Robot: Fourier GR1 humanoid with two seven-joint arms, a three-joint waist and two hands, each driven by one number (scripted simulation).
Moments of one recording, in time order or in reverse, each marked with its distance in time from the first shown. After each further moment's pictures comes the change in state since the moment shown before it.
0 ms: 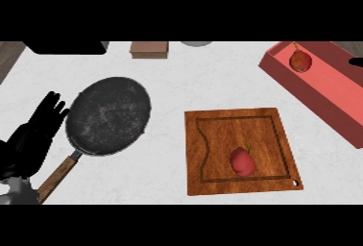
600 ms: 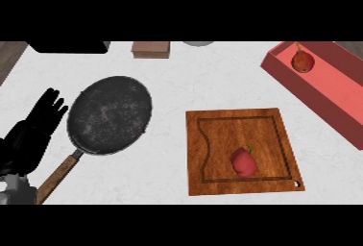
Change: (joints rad) left arm -0.020 0.007 0.008 -0.010 0.005 -0.007 0.026; right arm 0.106 -0.210 -0.088 0.104 -0.148 0.211 -0.139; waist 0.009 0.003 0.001
